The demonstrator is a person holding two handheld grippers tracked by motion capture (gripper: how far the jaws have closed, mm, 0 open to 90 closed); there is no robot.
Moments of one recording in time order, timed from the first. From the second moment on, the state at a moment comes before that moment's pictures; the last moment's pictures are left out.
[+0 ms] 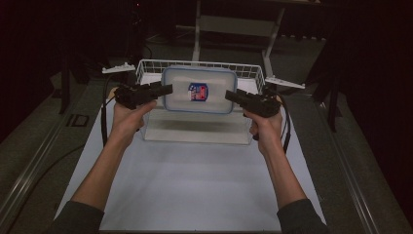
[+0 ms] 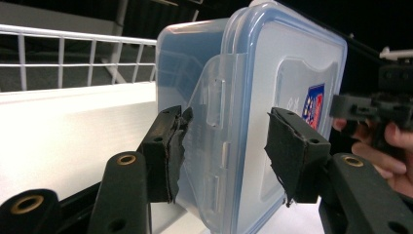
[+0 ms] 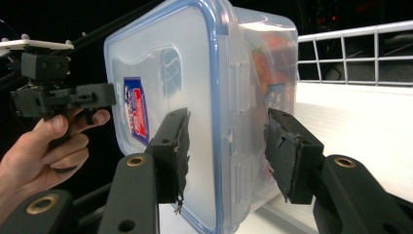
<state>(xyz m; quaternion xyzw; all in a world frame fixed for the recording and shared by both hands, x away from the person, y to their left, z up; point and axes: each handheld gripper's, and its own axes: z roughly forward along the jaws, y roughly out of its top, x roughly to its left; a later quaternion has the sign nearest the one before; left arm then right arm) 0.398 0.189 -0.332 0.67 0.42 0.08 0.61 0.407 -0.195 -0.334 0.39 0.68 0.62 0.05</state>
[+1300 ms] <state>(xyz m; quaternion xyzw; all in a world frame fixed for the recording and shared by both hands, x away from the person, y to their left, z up) 0.397 0.187 -0.332 0.65 0.45 0.14 0.60 0.407 -0.186 -0.328 0.40 0.72 0.55 0.16</state>
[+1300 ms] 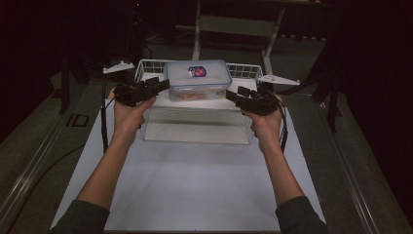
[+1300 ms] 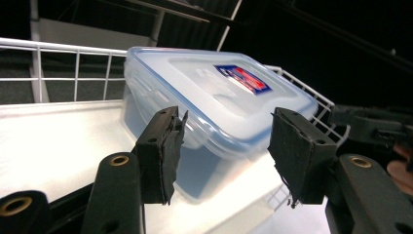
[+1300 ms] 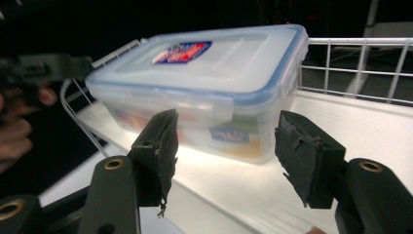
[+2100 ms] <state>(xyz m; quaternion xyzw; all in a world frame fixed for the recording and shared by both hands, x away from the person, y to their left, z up) 0.297 0.199 -0.357 0.72 0.37 0.19 0.56 0.311 -0.194 -0.353 0.27 0.82 0.46 0.22</state>
